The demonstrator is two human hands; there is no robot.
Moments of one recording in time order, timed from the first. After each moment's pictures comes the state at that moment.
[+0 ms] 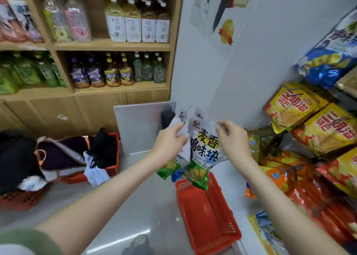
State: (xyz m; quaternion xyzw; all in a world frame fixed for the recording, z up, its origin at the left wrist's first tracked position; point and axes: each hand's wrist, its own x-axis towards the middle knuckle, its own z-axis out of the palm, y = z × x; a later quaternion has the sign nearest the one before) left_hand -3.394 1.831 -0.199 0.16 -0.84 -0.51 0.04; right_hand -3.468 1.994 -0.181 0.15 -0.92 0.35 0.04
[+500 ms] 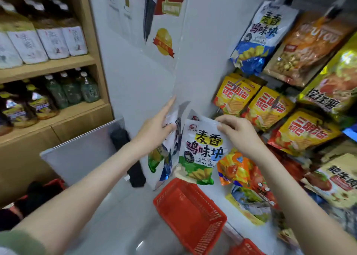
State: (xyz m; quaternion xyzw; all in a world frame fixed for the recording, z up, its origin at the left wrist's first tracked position) left_hand -3.557 1.804 -0.161 -0.12 -0.88 -0.47 -0.03; right_hand -3.534 2.040 -0.125 0.07 -0.94 0.33 0.06
